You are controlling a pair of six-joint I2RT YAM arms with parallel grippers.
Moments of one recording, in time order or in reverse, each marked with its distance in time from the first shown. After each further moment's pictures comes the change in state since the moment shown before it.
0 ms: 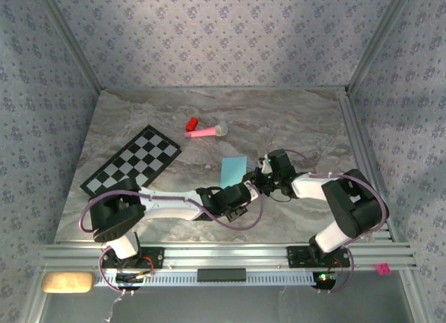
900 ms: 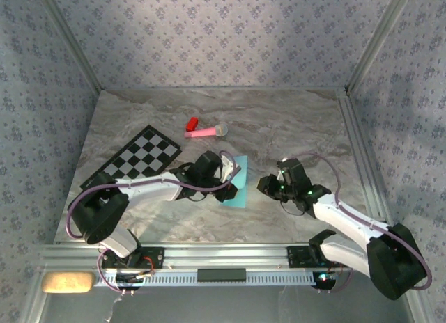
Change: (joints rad) left arm 0.338 -0.109 -0.097 0.129 0.680 -0.283; right arm 0.056 -0.488 -0.102 -0.362 0.339 -0.079
